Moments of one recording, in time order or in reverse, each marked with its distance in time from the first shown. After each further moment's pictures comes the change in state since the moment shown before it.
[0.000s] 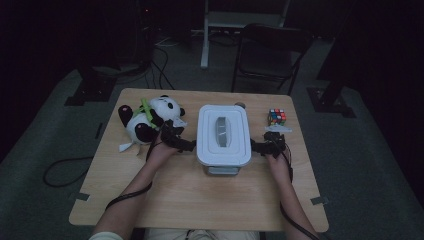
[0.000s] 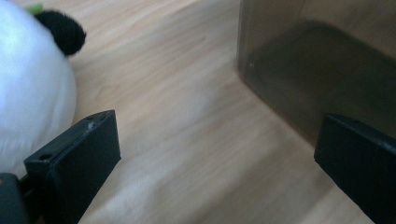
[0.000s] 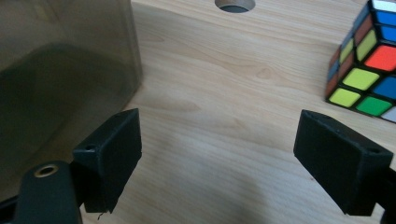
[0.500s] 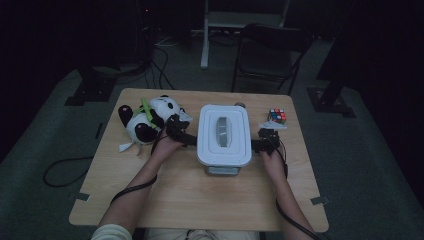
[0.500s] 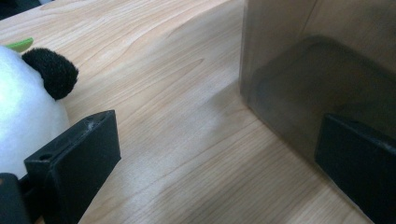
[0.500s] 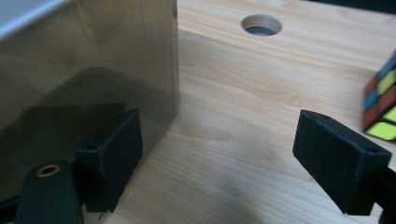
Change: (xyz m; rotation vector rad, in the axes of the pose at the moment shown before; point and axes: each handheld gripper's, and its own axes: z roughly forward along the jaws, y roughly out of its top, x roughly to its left) left arm -0.001 0.017 0.009 0.019 0.002 0.031; right arm 0.016 0.015 0.002 -0.033 0.044 -0.010
